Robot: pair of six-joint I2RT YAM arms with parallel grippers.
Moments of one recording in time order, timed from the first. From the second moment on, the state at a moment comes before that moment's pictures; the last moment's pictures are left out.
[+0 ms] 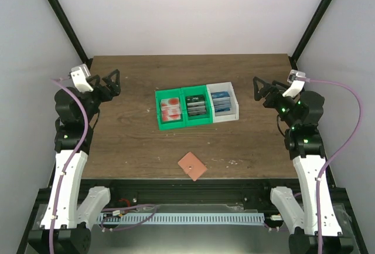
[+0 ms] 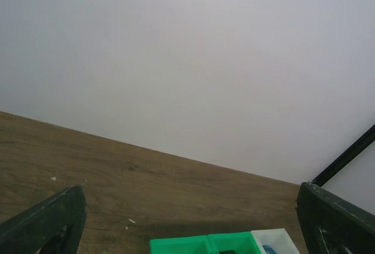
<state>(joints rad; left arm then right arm) 0.02 0.84 0.94 -0.15 0.26 -0.47 -0.03 0.76 0.88 -0.20 -0.38 0.46</state>
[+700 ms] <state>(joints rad) -0.23 0.90 0.74 0.00 0.65 -0.59 0.02 0.86 0.78 -0.10 -0.82 0.56</state>
